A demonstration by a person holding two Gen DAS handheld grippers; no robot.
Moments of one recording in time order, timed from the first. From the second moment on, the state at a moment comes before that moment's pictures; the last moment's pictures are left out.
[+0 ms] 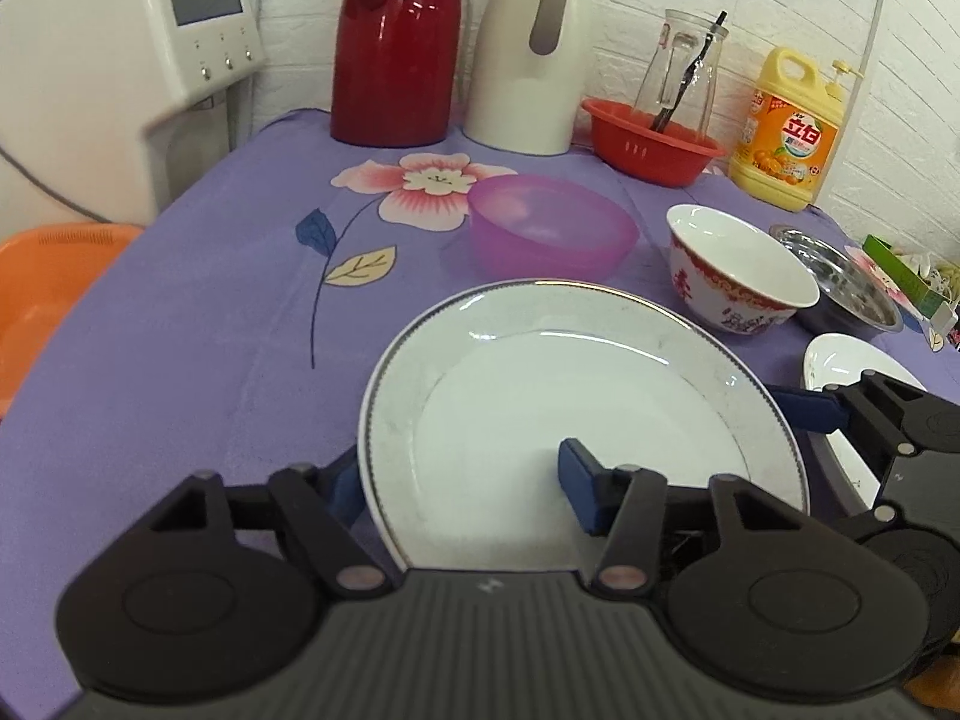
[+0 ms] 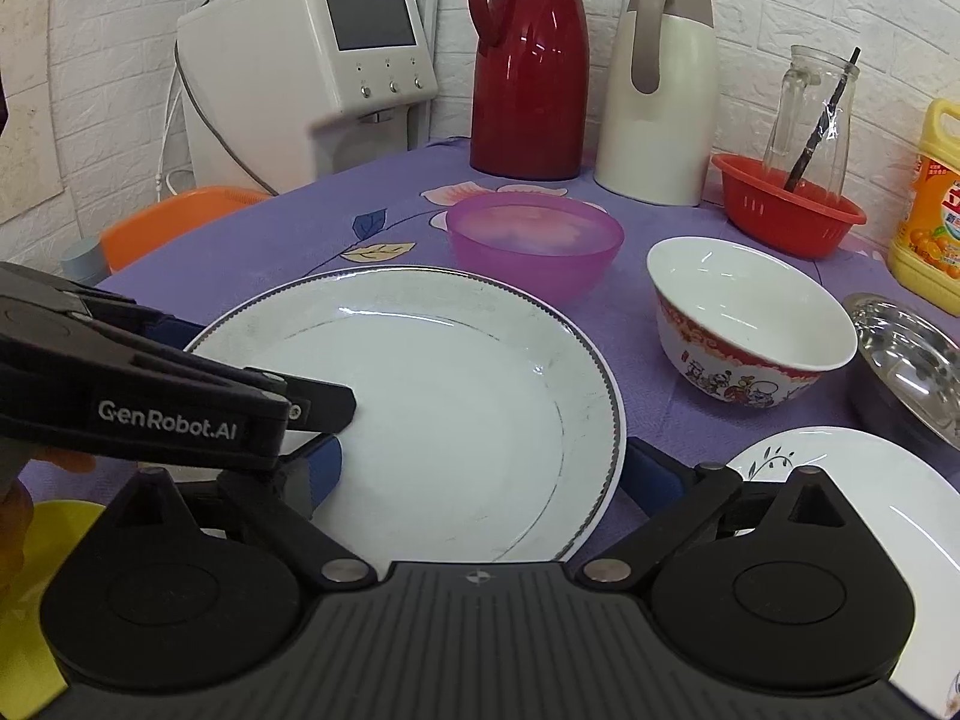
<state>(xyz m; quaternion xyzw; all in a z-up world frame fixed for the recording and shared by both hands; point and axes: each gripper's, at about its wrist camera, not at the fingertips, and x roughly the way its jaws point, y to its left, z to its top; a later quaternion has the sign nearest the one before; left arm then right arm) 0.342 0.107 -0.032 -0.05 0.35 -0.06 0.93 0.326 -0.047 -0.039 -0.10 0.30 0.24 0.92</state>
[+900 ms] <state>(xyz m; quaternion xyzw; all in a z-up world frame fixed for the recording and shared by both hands) 0.278 0.114 0.021 -0.07 0.29 -0.03 0.95 0.263 -0.046 0.005 -0.07 0.24 0.25 0.93</state>
